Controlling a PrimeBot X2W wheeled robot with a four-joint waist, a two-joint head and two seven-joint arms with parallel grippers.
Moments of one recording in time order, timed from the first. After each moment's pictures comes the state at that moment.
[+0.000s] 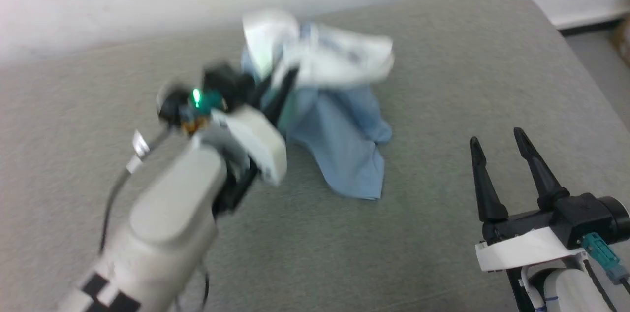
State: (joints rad) left arm -0.75 0.31 -0.72 0.42 -0.60 0.00 -0.15; right arm -0.06 -0.05 0.02 0.00 0.03 0.13 -0.26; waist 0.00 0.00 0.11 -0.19
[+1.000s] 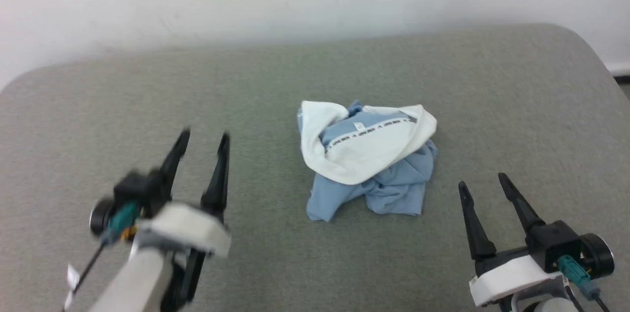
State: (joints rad) left arm -0.29 0.40 -0.45 0.15 -0.56 0.15 -0.26; right arm 0.01 -0.05 0.03 0.11 0.00 0.13 -0.25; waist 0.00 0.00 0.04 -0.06
